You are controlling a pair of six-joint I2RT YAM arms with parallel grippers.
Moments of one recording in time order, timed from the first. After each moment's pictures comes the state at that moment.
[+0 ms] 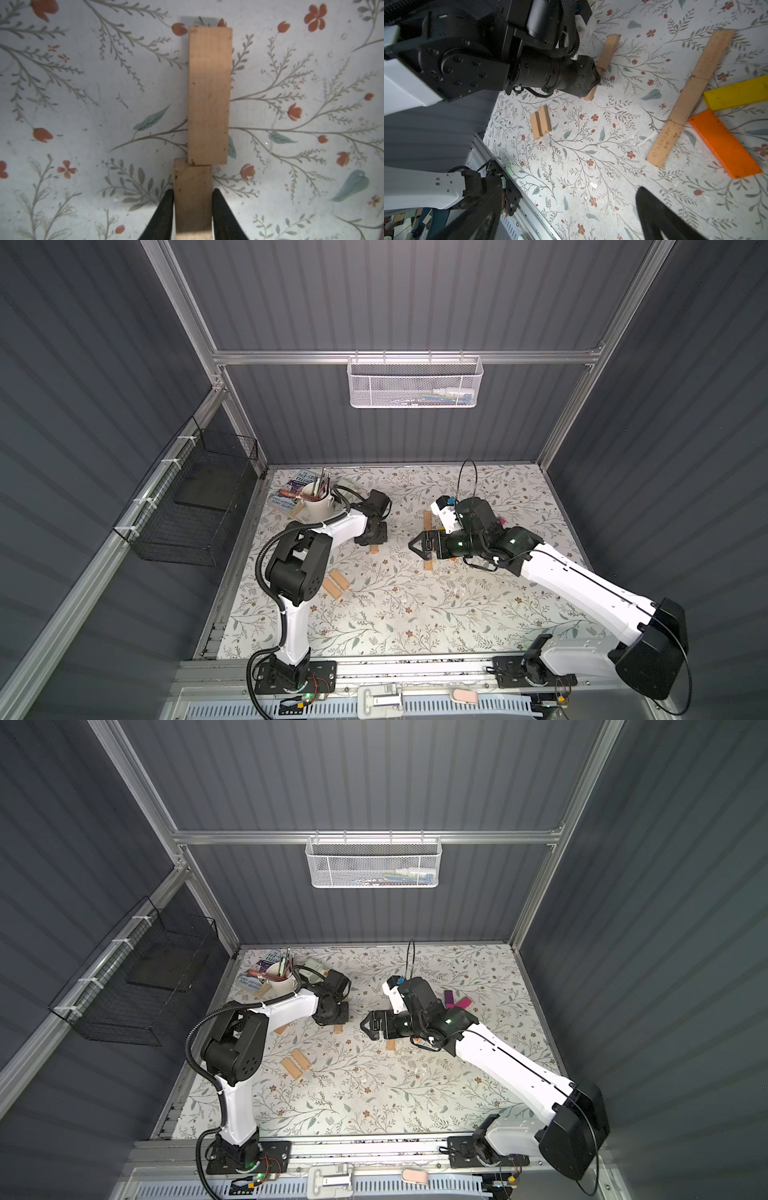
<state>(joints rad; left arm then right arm) -0.53 2.00 1.37 -0.60 -0.08 -0.47 0.71 1.29 1.09 -0.52 -0.28 0.54</state>
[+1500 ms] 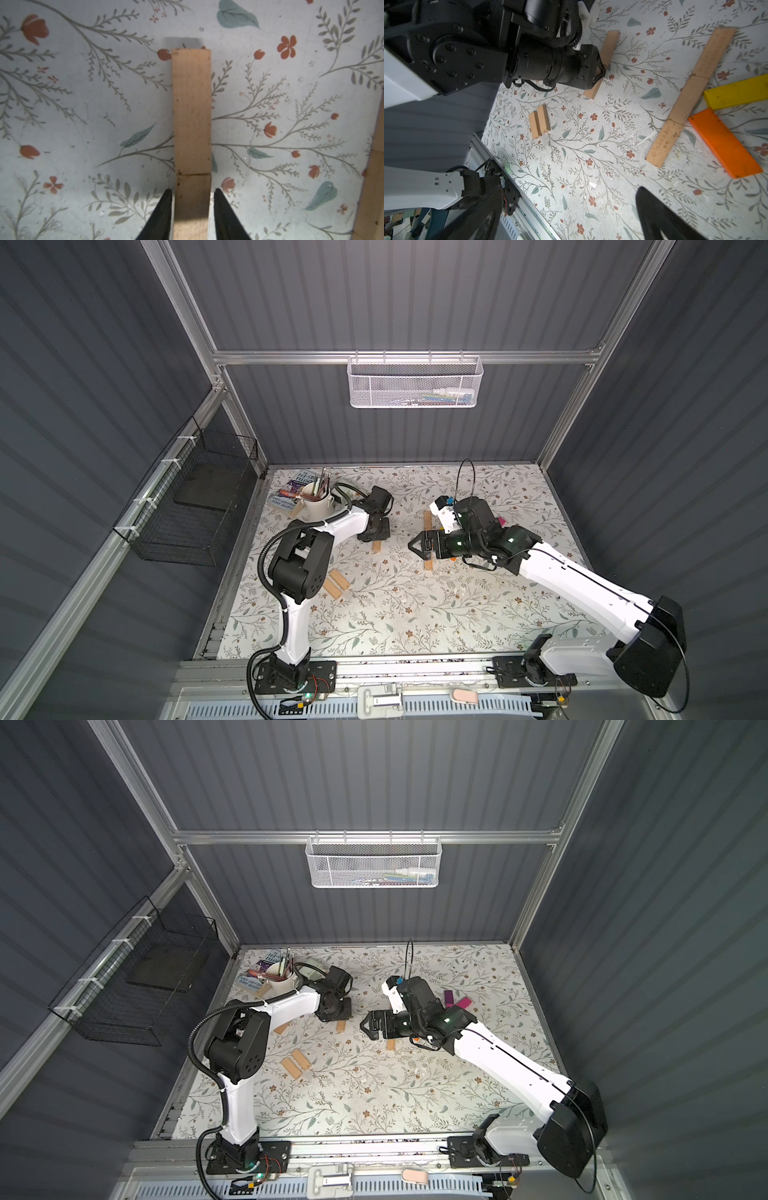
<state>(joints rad) -0.52 2.02 1.43 -0.59 -0.06 -0.49 0.71 1.30 1.09 -0.53 -0.28 0.54</state>
